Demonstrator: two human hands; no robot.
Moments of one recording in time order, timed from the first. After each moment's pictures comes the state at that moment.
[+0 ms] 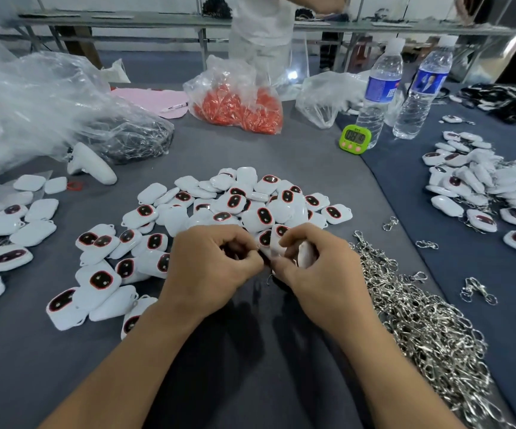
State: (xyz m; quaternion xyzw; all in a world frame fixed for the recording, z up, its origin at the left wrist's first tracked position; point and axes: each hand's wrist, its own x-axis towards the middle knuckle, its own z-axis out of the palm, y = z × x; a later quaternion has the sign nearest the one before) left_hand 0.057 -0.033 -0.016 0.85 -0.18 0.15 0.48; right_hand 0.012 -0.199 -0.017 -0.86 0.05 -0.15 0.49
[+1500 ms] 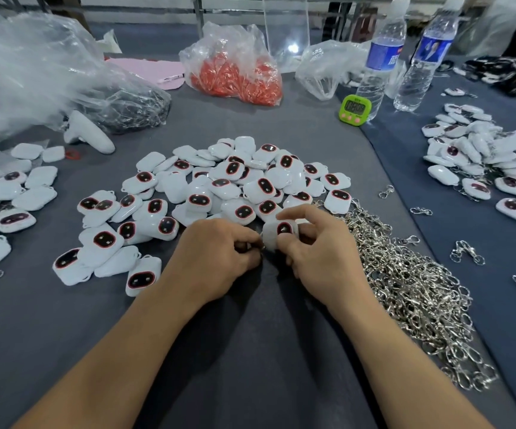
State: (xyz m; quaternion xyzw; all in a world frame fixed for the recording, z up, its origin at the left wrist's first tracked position) left_hand 0.037 -0.024 -0.030 0.92 -0.23 0.05 0.32; right_hand 0.000 -0.201 -0.043 -0.81 0.07 -0.10 0.58
